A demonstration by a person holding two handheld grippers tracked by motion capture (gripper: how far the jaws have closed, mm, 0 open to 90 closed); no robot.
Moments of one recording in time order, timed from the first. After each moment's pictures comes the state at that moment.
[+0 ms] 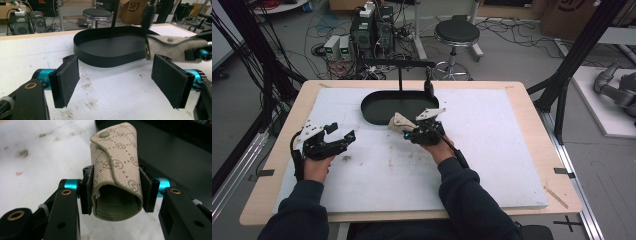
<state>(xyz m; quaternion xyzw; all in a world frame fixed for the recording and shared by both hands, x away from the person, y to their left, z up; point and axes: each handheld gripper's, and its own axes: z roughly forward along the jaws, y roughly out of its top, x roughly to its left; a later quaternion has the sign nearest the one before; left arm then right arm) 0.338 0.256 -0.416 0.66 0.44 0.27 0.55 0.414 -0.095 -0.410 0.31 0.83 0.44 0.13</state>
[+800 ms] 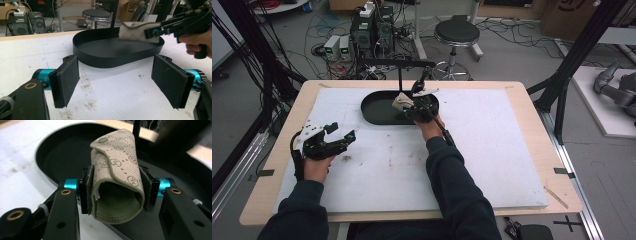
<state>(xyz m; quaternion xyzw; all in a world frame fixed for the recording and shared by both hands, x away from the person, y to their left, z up) 0.338 0.256 -0.416 0.66 0.44 0.27 0.55 0.491 -0.071 -0.414 0.39 0.80 0.42 0.18</state>
